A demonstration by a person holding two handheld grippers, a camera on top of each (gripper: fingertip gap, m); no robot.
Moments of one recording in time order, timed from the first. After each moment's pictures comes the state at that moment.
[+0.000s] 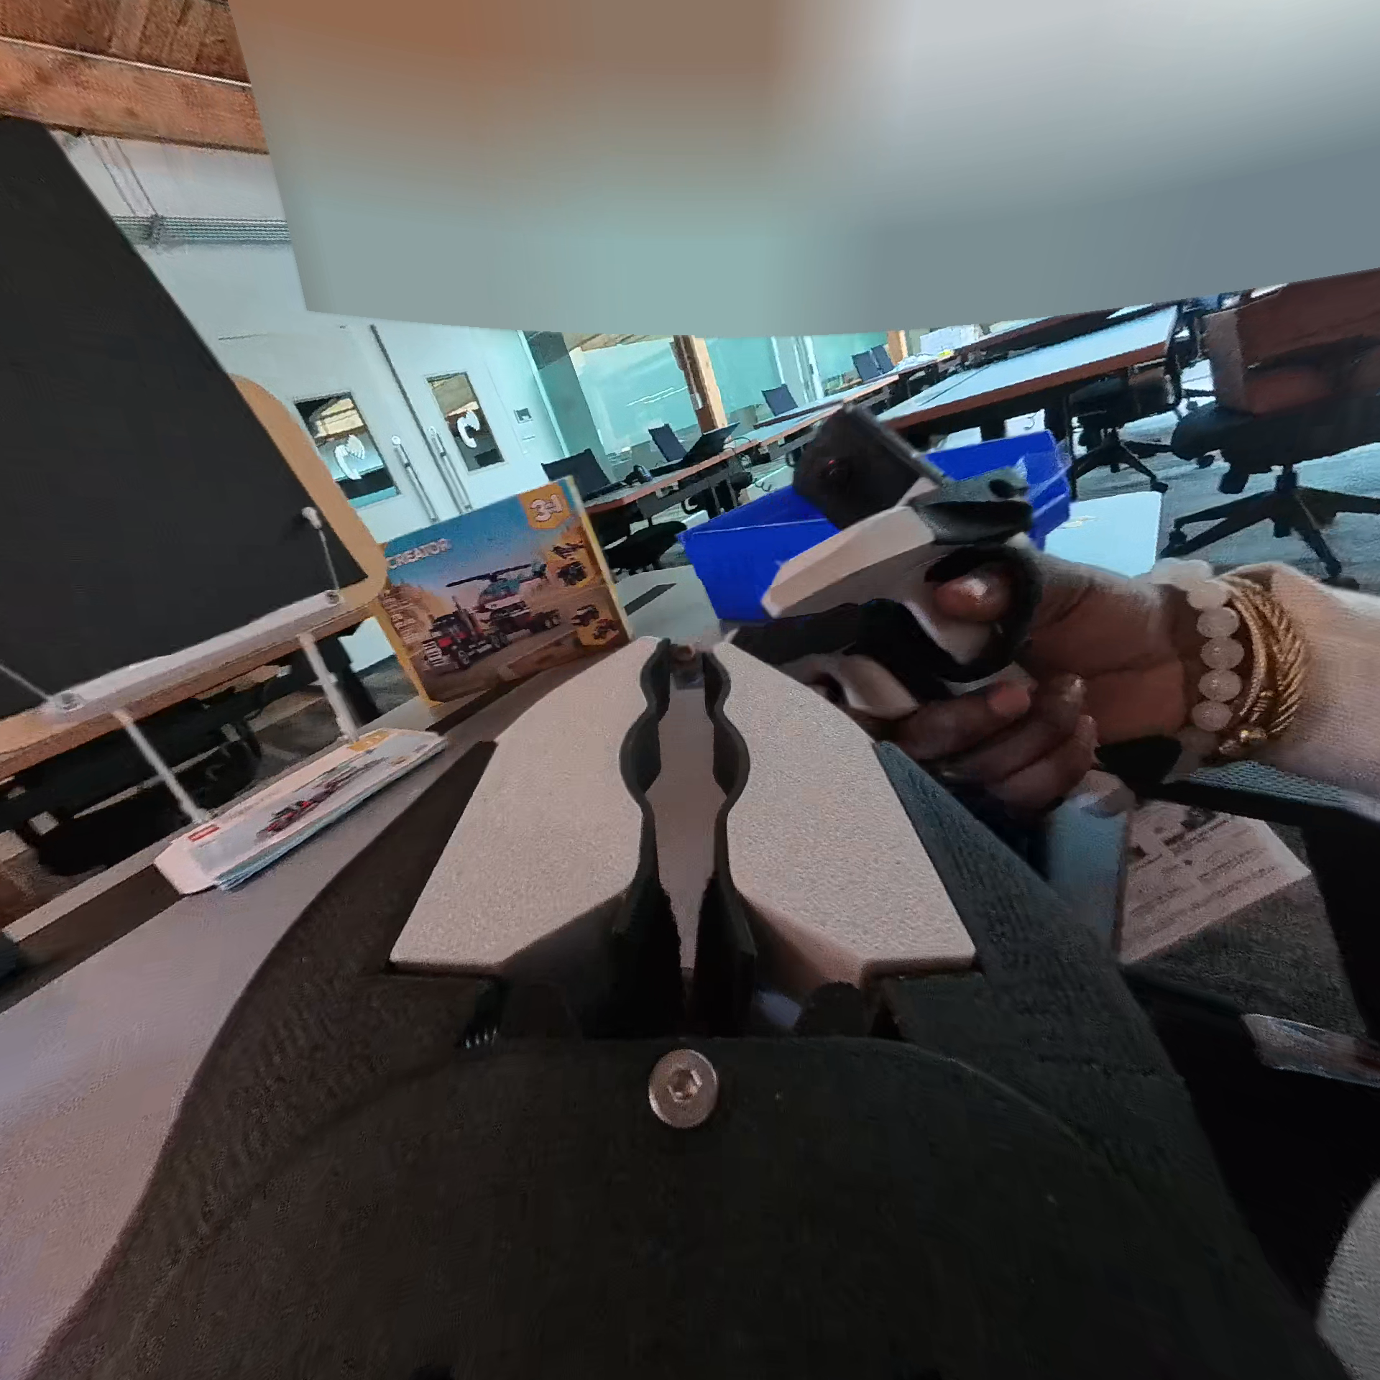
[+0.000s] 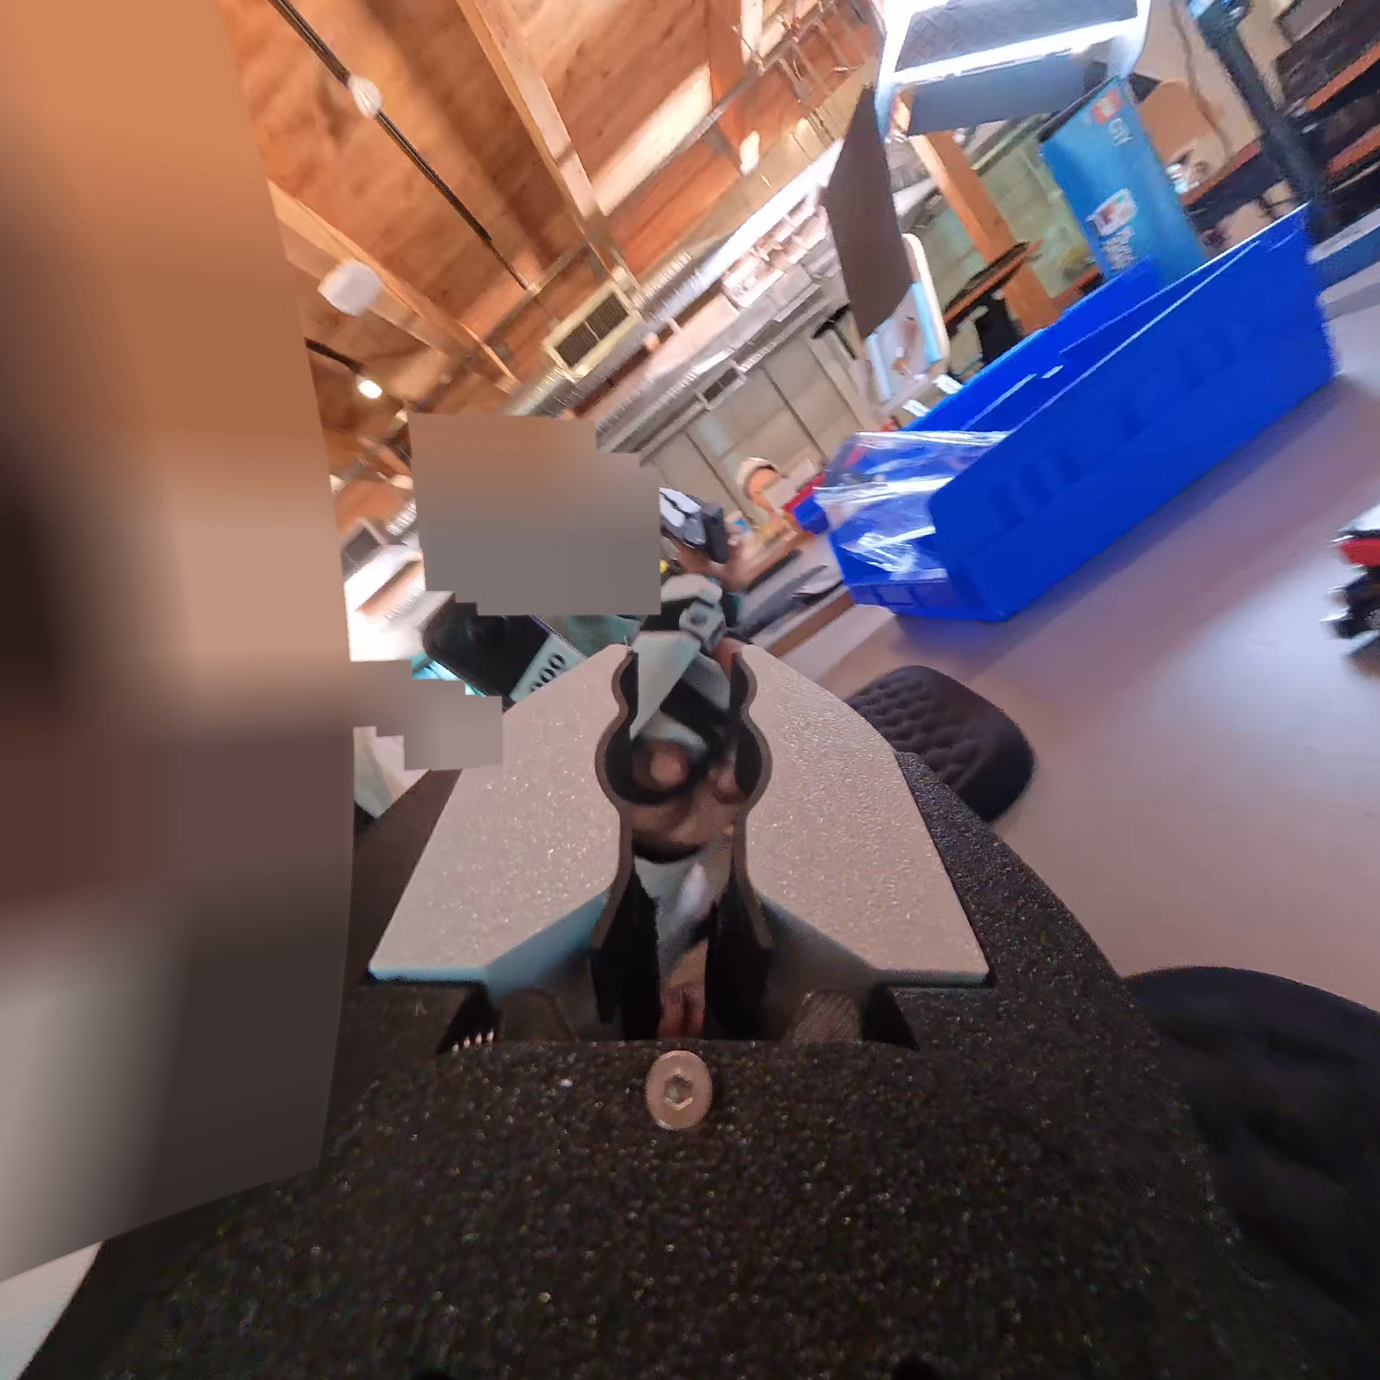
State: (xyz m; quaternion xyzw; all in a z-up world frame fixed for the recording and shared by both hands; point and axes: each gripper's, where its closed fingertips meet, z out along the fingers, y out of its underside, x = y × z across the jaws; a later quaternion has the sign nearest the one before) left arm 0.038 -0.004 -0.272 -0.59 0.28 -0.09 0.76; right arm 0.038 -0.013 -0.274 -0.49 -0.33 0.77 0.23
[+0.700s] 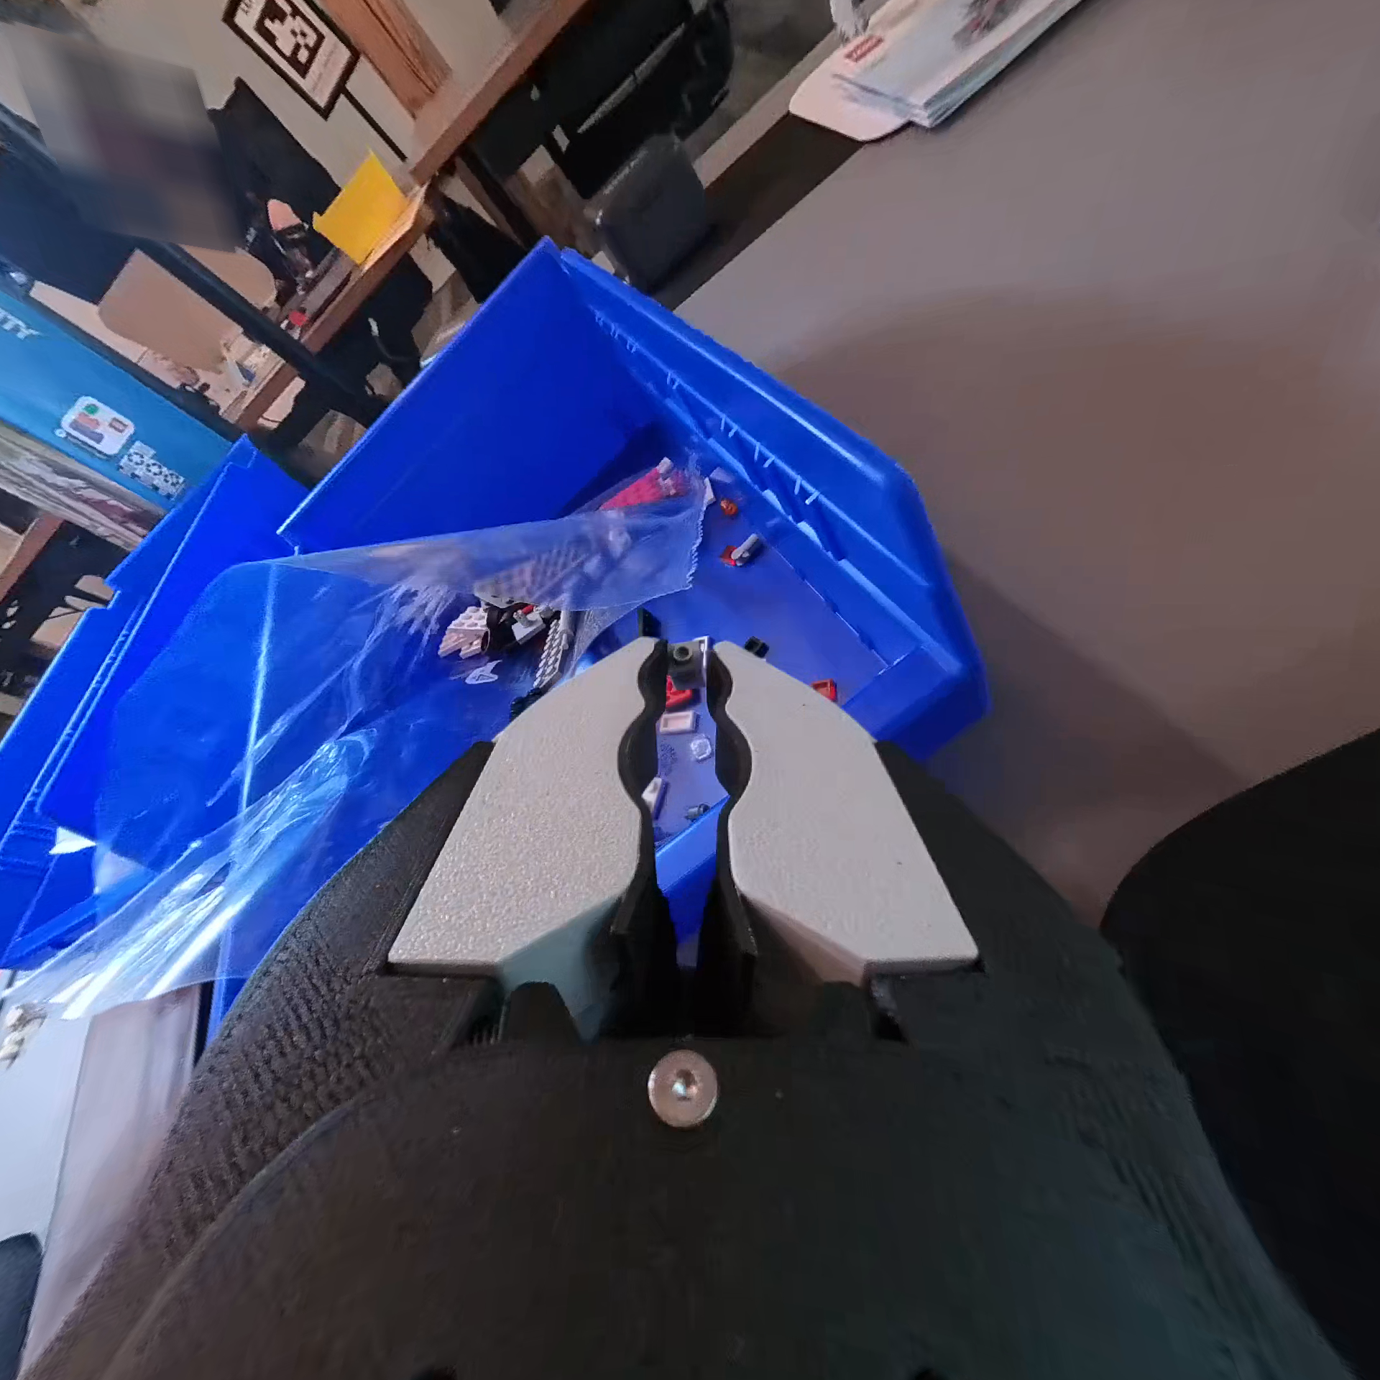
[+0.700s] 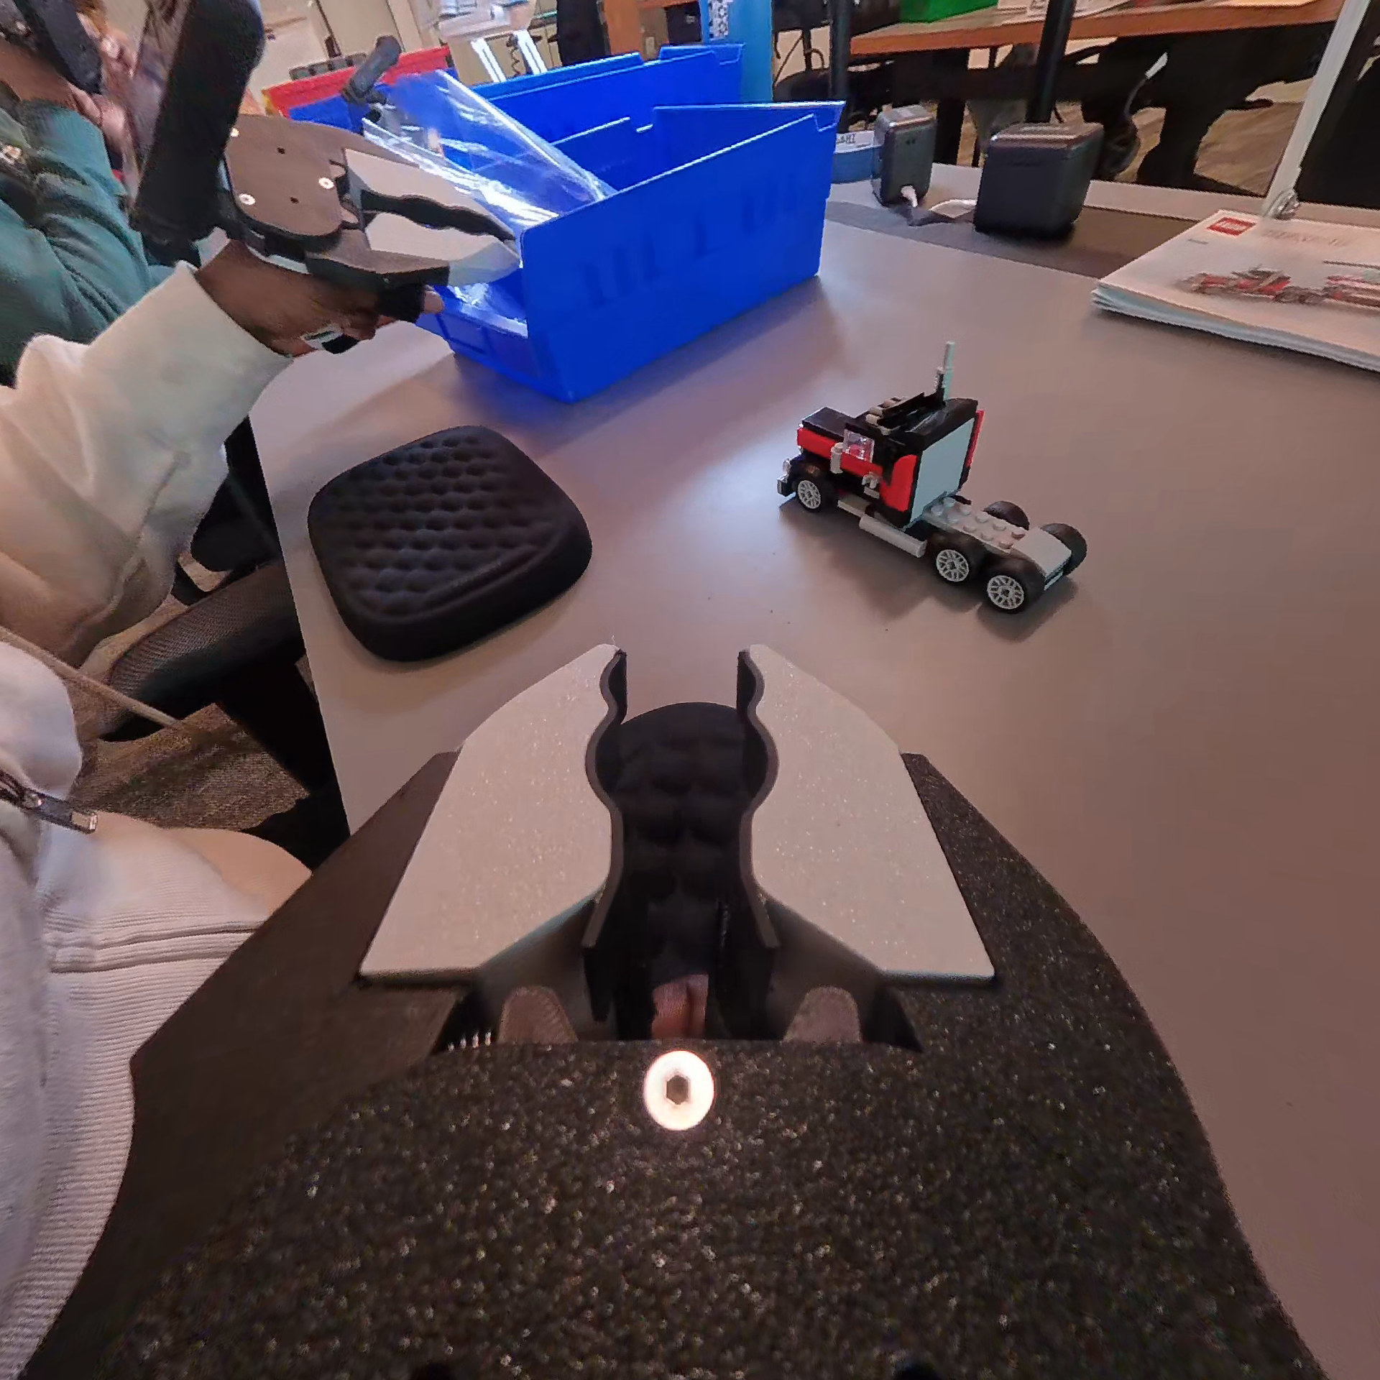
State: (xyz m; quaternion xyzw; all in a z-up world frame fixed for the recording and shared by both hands) left arm -0.287 -0.002 -0.335 -0.83 0.09 0.26 0.48; right arm 0.065 0.052 -0.345 -0.63 -0.50 0.43 0.40
